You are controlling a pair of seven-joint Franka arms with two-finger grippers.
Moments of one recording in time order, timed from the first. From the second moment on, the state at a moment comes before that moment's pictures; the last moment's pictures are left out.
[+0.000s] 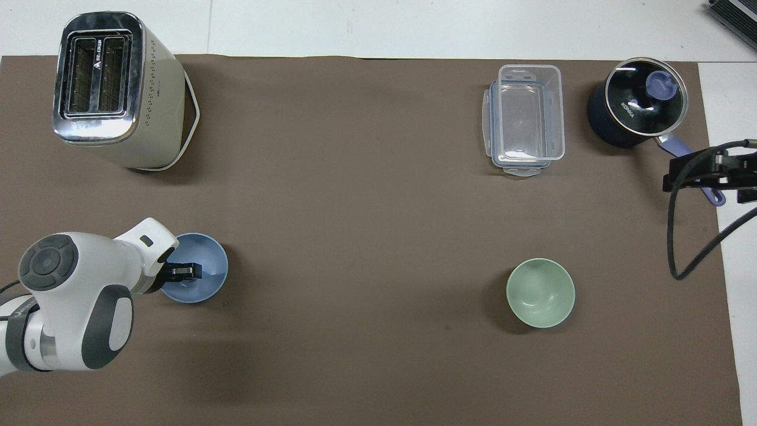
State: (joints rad) left arm -0.09 -0.07 -0.01 -2.49 -0.01 2.40 -0.10; right arm -0.07 0.02 0.07 -1.46 -0.02 1.49 0.18
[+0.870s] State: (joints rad) left arm -0.10 -0.07 0.01 -2.29 -0.02 2.17 -0.11; right arm -0.08 0.02 0.06 -1.46 -0.02 1.49 0.18
